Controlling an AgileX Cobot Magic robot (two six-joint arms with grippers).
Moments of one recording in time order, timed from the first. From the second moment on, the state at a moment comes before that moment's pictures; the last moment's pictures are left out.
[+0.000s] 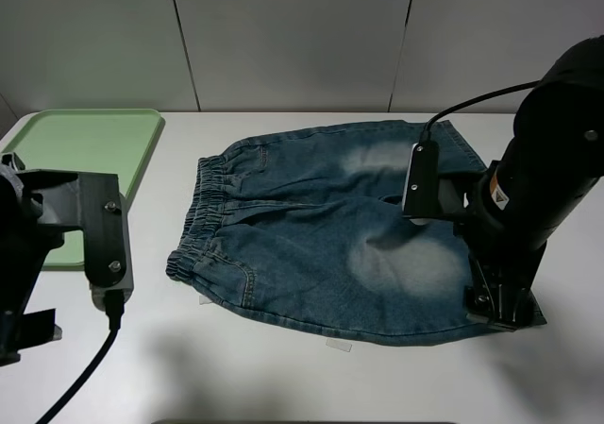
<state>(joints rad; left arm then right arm) -0.78 1.21 -0.68 0.35 0.99 0.31 0.67 1.49 -0.75 -0.22 0.85 -0.45</state>
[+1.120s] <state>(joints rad) -0.74 1.25 -0.68 0.32 0.88 0.35 0.40 1.72 -0.66 -0.30 0.57 -0.69</state>
